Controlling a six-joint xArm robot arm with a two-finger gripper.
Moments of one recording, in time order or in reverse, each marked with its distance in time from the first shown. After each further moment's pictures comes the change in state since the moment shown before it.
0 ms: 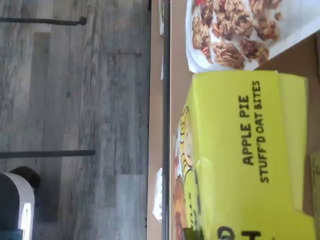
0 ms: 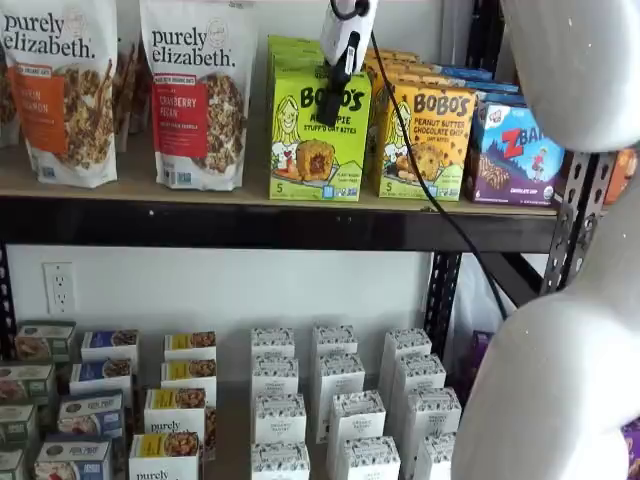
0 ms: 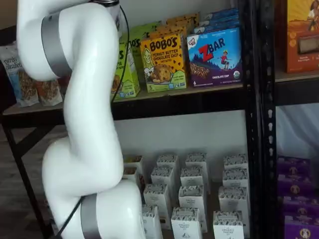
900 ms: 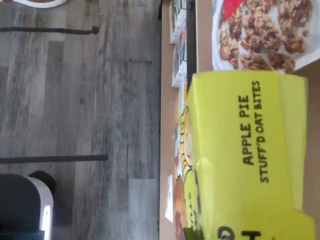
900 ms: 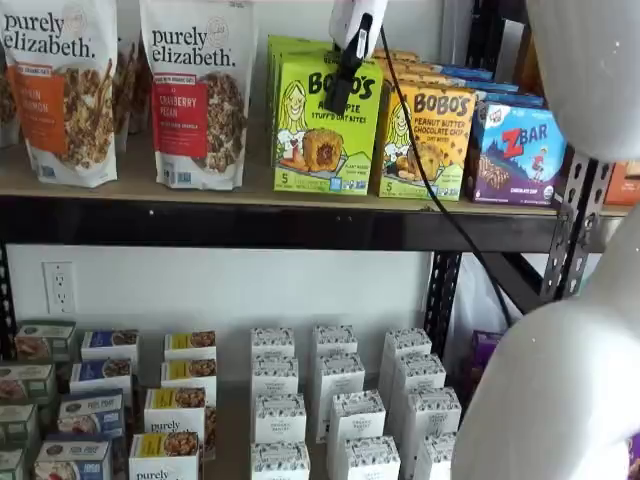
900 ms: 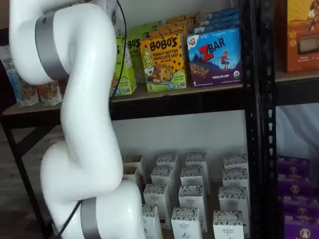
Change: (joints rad) arm -0.008 -0.075 0.015 0.024 0.064 0.007
